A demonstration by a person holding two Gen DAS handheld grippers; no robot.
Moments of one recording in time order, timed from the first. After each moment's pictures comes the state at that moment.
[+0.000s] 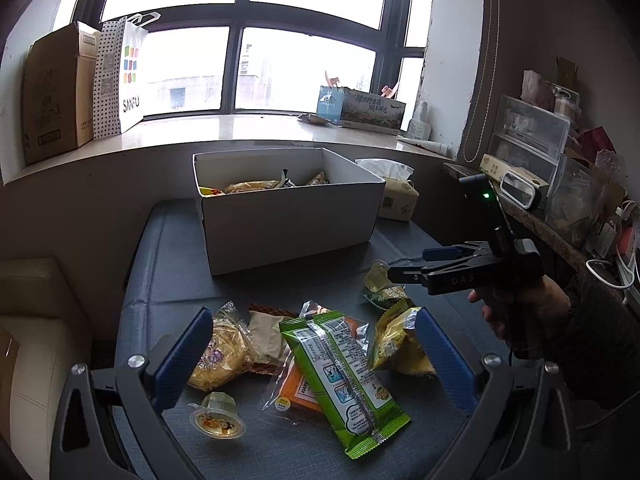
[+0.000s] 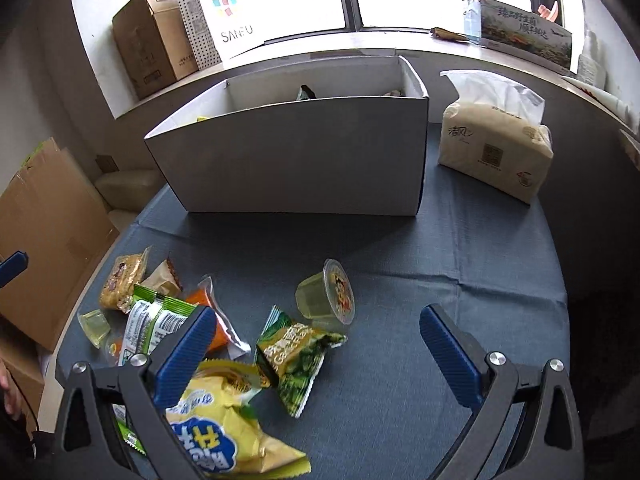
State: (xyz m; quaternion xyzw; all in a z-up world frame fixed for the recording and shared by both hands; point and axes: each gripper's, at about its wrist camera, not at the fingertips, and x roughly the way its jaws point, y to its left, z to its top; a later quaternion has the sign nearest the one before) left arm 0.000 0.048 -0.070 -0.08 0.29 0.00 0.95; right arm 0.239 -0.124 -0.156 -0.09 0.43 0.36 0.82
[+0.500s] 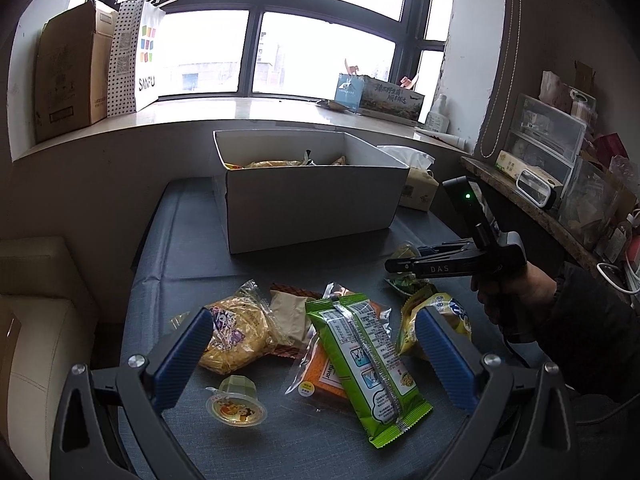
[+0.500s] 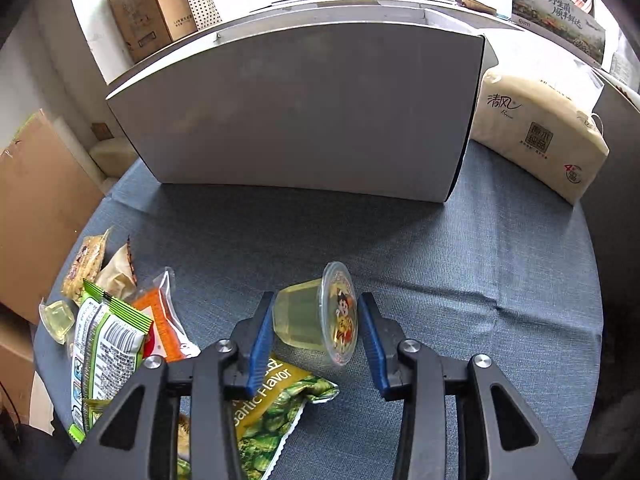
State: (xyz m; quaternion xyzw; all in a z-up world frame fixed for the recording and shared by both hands) left arm -0.002 0.065 -0.088 -0.10 0.31 0.02 0.94; right arm 0.262 -0.100 -0.193 -0.12 0.46 0.37 0.80
